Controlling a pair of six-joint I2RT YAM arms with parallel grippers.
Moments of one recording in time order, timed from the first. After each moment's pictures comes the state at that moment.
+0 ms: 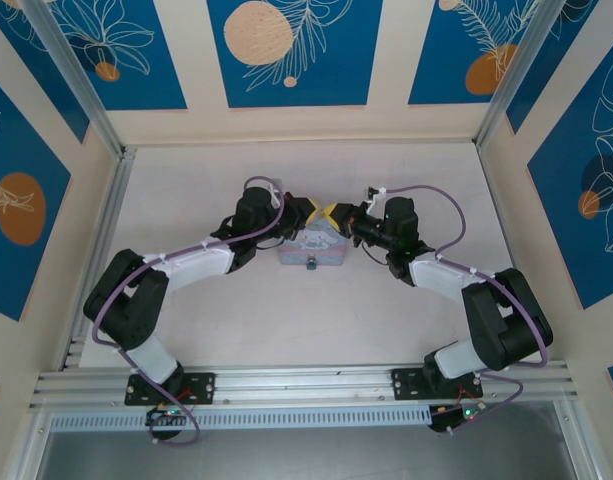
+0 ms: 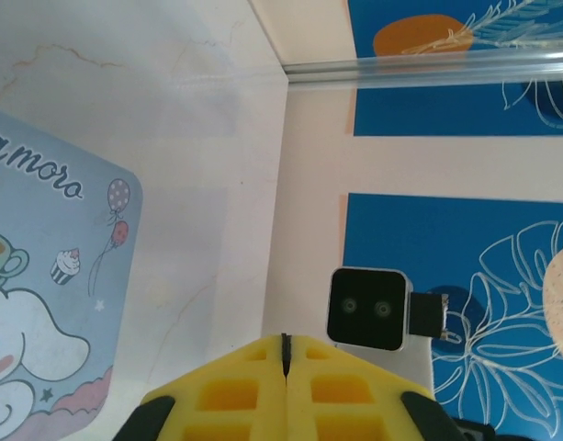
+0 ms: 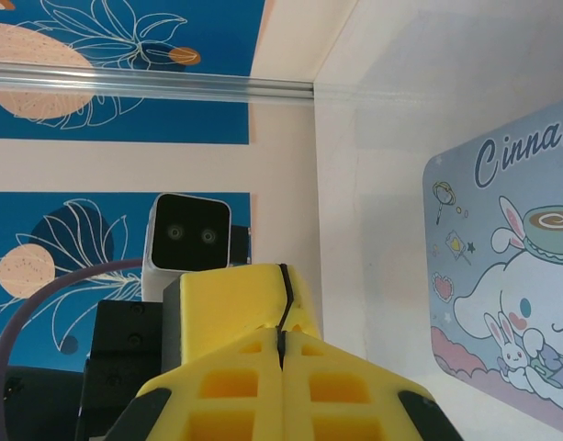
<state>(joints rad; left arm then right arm) -0.64 1.65 0.97 0.43 0.28 -1.41 0.39 1.45 0.66 0.60 -0.57 1.37</state>
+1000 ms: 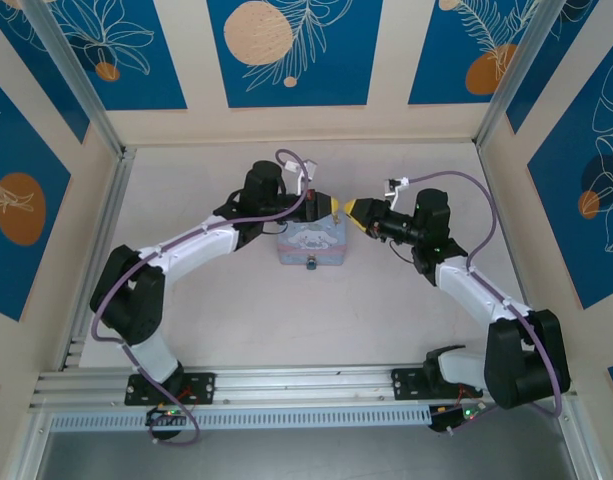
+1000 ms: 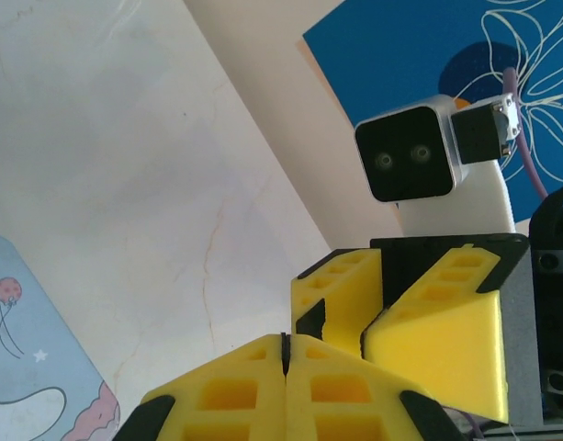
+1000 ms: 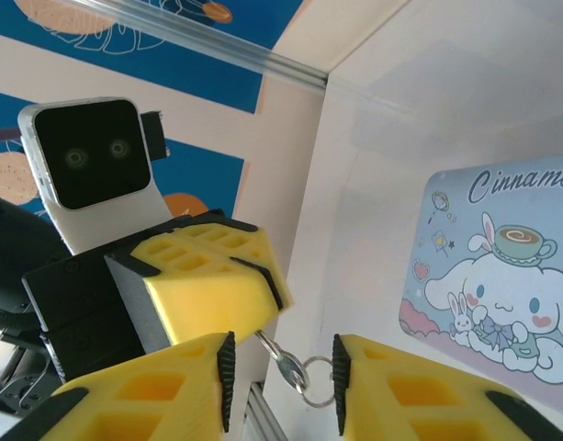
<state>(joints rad) -0.64 1.70 1.24 0.12 0.60 -0.71 0.22 1.24 0.69 0.31 -0.80 1.04</state>
